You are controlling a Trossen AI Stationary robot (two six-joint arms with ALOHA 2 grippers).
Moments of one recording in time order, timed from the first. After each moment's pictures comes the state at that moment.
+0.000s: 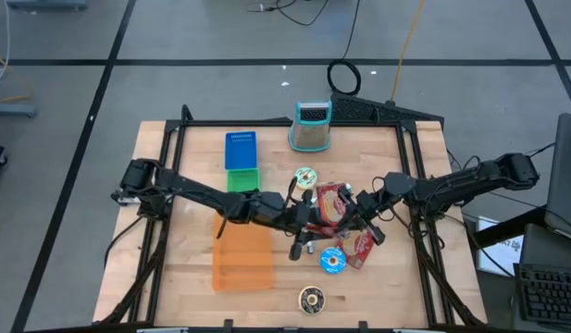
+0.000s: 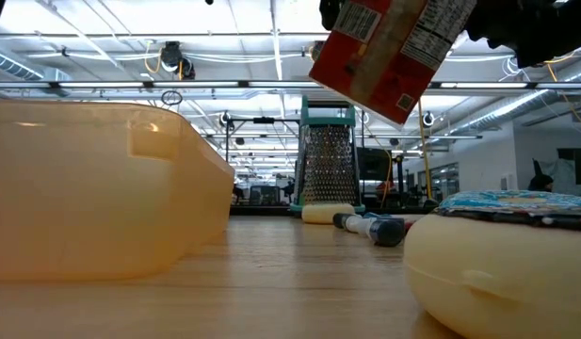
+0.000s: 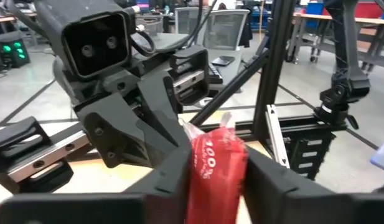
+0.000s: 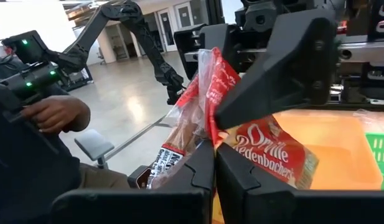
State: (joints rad) left arm -0.19 1.84 1.28 0.47 0.05 0.00; right arm 0.09 1.05 0.42 0.65 -0.49 0.20
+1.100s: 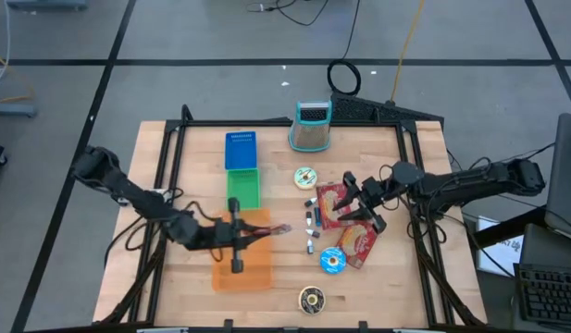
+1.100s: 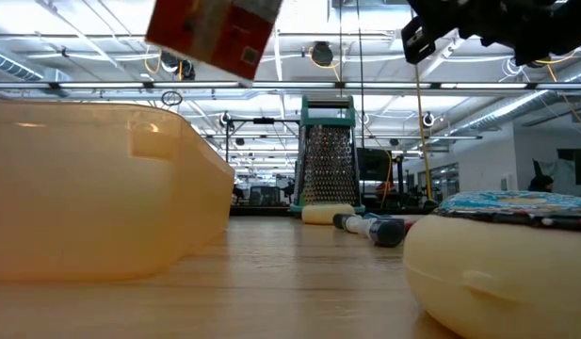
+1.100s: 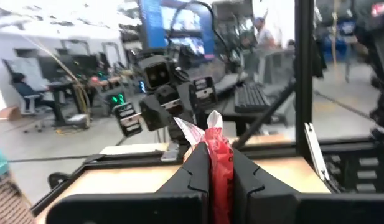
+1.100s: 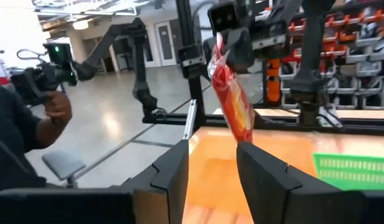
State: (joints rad) left arm -0.57 1.38 0.69 0.85 -0.64 0.20; right arm -0.02 0.96 0.42 0.61 -0.49 0.17
